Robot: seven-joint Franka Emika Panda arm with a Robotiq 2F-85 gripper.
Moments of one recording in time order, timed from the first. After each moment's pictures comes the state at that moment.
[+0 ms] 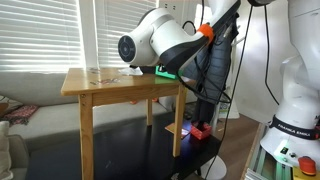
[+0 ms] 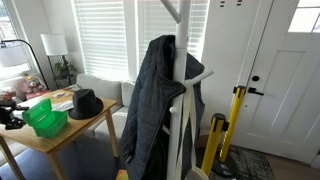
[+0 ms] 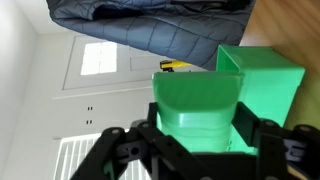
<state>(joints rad) 0.51 0.38 0.34 -1.88 -1.24 1.14 0.93</state>
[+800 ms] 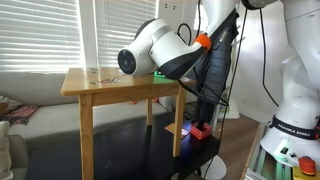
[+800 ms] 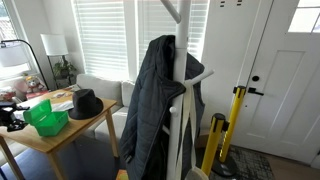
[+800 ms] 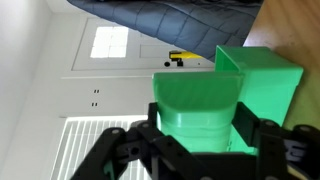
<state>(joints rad) 0.53 0.44 0.35 -1.88 -1.32 1.12 0.86</state>
